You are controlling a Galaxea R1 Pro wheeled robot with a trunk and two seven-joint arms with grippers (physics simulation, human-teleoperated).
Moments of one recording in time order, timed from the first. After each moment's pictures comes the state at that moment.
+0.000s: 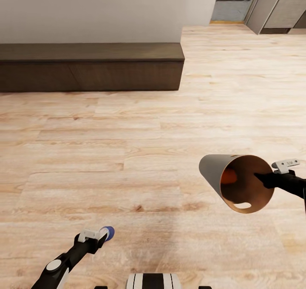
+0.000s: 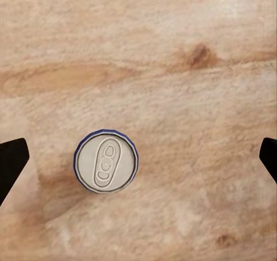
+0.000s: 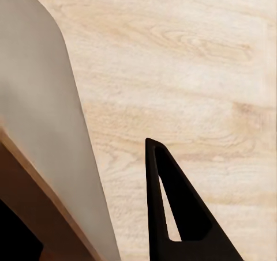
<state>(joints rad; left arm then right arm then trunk) -0.31 0.11 0.14 -0.76 -0.09 -0.08 -0.39 -0.59 -0.31 -0.49 -1.49 0.55 0.70 0.84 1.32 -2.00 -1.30</state>
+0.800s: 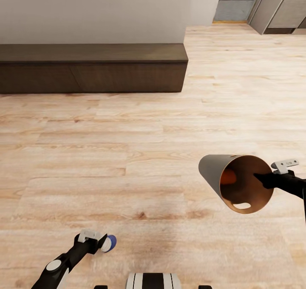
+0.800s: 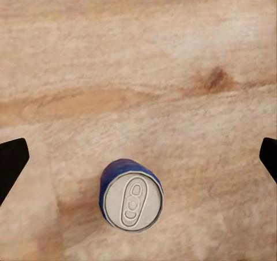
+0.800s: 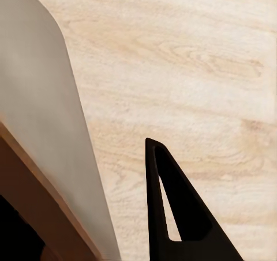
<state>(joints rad) -0.31 0.11 0.14 -0.76 -0.09 -0.08 -0.39 -0.59 -0.31 -0.48 -1.49 0.55 0.69 0.84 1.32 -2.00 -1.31</state>
